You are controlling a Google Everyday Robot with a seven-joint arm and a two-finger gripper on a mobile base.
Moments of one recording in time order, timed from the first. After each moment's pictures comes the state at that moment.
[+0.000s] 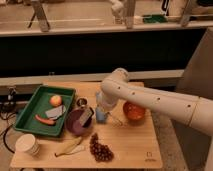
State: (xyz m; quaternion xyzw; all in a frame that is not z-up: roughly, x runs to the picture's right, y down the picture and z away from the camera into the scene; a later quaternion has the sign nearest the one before) arm -0.012 0.109 0.763 -0.23 -0.20 -0.27 0.91
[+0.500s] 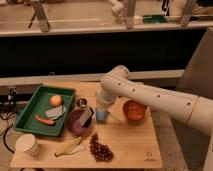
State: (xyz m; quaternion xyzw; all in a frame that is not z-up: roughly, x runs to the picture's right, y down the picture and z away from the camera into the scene) arm -0.026 0.101 0.759 -0.24 -0.21 -0.20 0.93
